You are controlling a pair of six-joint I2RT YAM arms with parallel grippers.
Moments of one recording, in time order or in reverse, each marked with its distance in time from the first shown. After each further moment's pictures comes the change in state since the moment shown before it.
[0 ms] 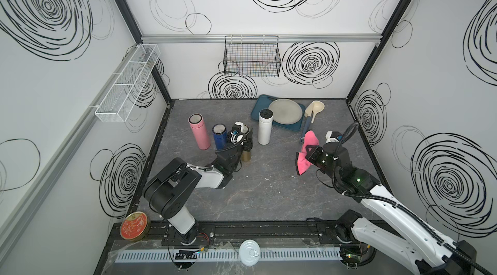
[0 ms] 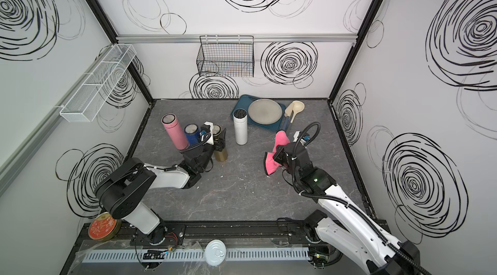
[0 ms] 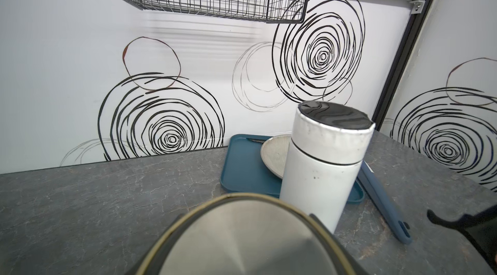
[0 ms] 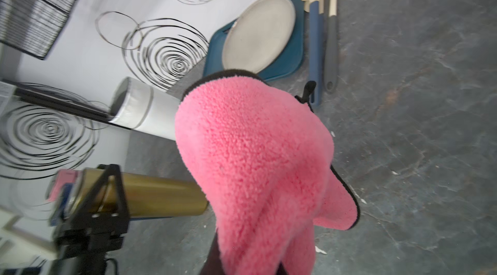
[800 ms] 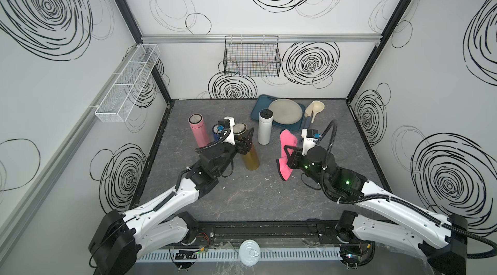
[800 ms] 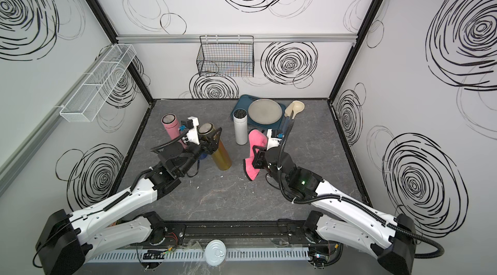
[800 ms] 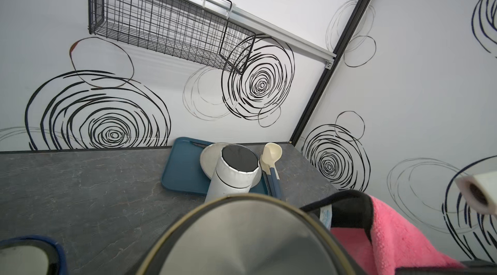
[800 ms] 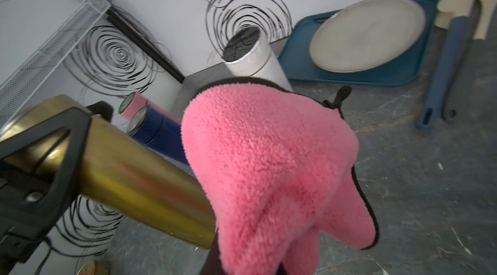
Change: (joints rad) left arm -0.123 -0.568 0.082 -0.652 0.096 -0.217; right arm 0.357 0.105 0.053 0.179 0.104 -0.206
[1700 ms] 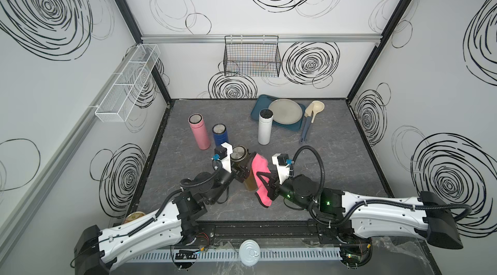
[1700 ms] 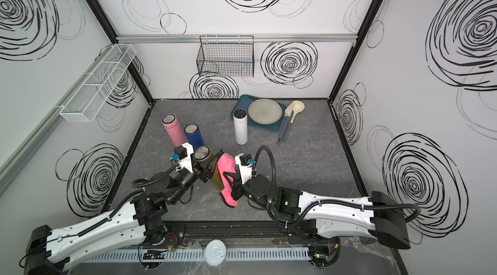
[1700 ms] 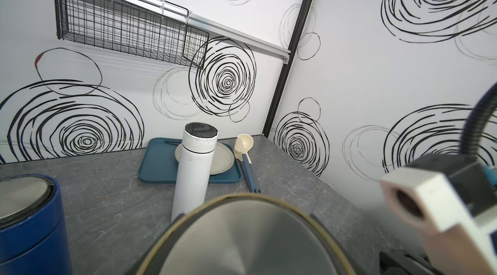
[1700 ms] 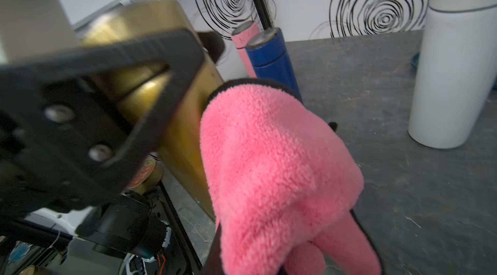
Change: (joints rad) left arm -0.238 -0.329 -0.231 -0.005 -0.121 0.077; right arm 0.352 0.128 -0.186 0.509 0.002 -0.212
